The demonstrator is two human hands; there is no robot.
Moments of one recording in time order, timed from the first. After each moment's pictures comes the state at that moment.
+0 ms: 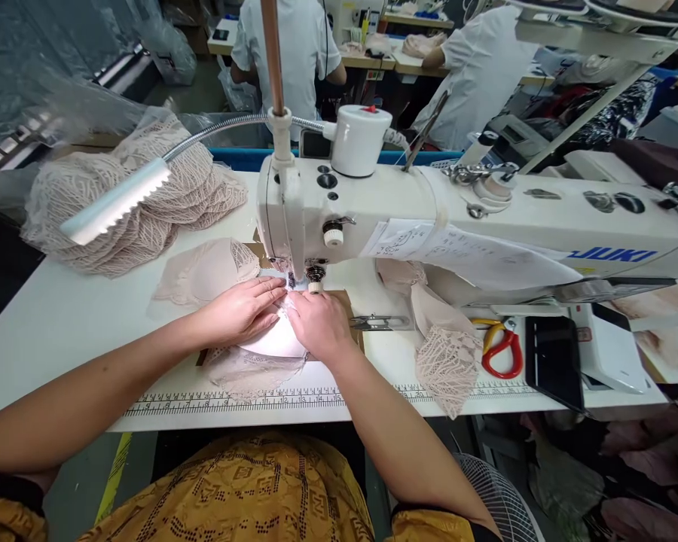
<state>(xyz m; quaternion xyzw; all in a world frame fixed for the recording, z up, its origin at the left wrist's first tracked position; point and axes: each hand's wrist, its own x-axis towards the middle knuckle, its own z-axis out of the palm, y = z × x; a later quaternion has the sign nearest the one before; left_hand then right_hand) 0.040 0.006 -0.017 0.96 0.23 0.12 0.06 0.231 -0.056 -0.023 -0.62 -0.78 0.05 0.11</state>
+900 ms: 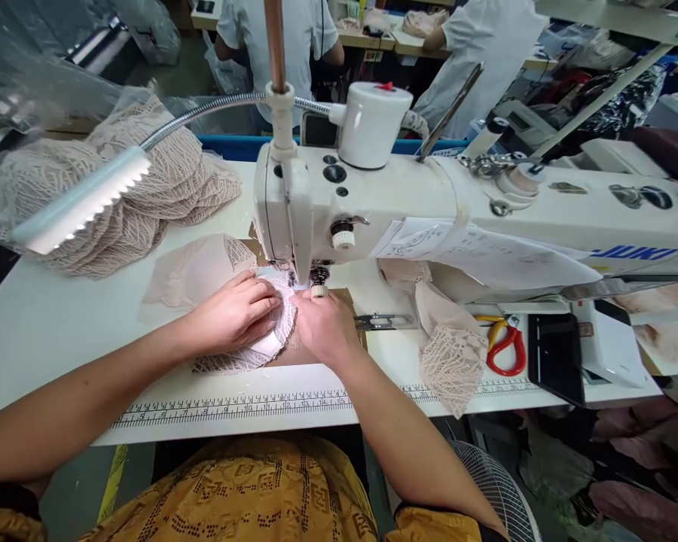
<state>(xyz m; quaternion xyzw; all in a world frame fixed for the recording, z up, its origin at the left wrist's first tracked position) 0.036 0.007 -0.008 0.98 0.19 0.11 0.04 0.238 -0.060 -0.024 -0.59 -0.77 0.08 0.22</state>
